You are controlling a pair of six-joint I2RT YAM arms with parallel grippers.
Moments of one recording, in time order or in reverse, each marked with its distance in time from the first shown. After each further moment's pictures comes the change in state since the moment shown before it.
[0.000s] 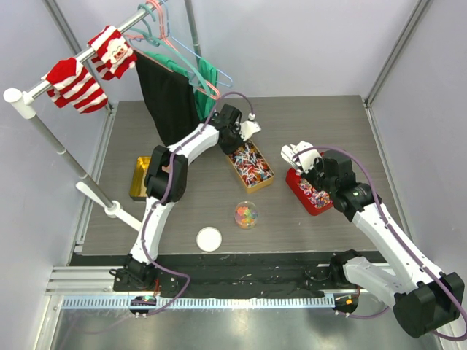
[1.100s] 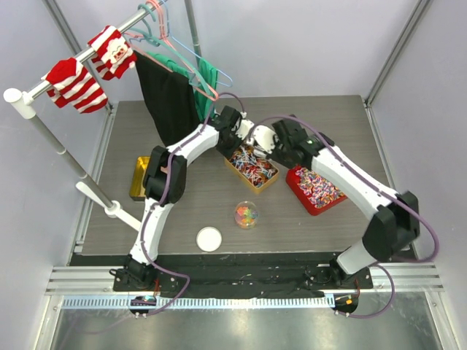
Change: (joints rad) left arm -0.002 -0.030 -0.039 -0.076 -0.079 -0.303; right arm 0.182 0.546 0.527 -0.304 0.096 -0.095
